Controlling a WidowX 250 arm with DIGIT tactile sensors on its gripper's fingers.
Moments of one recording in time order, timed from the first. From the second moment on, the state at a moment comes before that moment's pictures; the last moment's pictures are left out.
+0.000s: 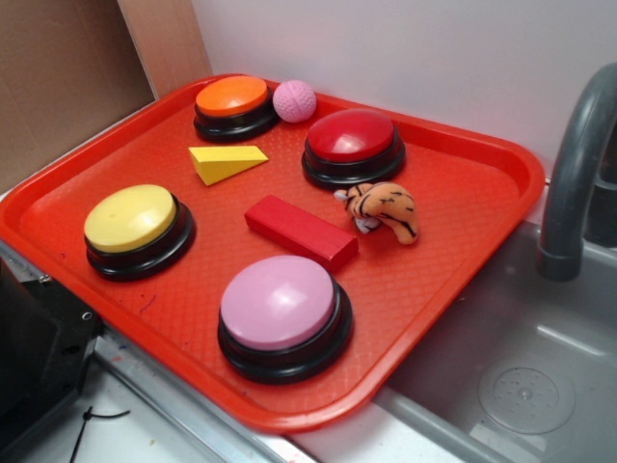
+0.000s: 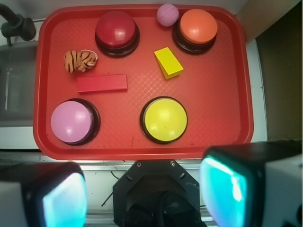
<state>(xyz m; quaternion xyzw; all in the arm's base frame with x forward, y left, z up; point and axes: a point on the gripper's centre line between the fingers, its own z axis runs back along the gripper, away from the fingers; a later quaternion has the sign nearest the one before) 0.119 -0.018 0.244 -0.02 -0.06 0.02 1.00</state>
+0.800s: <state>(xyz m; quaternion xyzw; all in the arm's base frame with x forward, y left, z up) 0.131 -0.028 0.218 -0.01 -0.07 -0.15 0.99</state>
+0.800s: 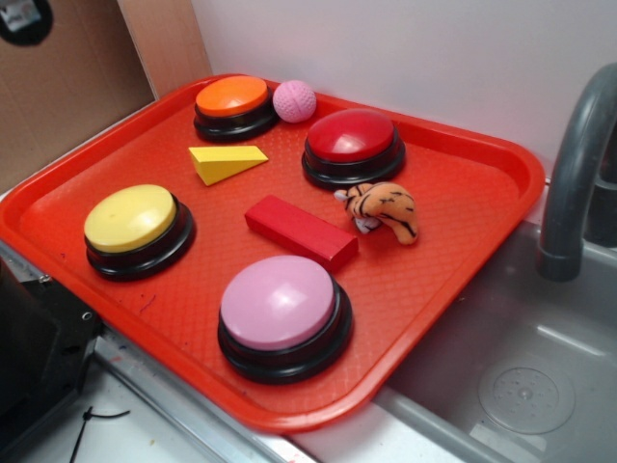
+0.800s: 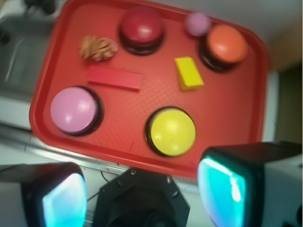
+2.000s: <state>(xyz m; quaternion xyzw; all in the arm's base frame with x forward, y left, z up) 0.233 -0.065 0.073 0.00 -0.06 -0.62 0.78</state>
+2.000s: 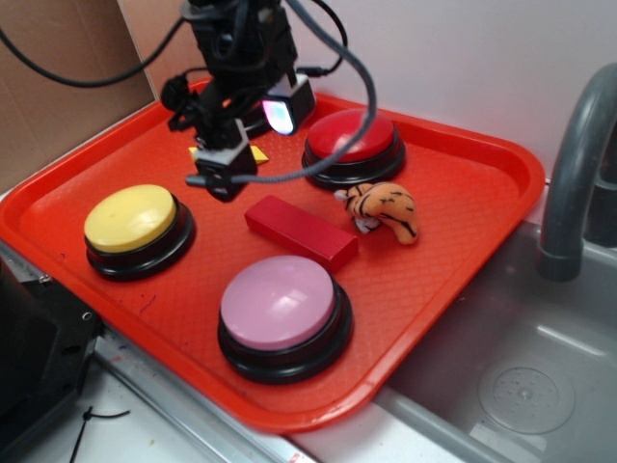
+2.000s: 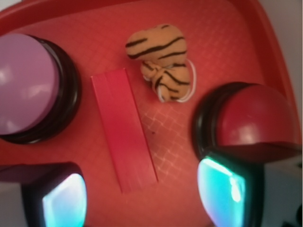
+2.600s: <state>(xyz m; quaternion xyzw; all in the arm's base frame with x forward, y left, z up) 0.223 -0.070 0.044 -0.02 -0.04 -0.66 0.75</state>
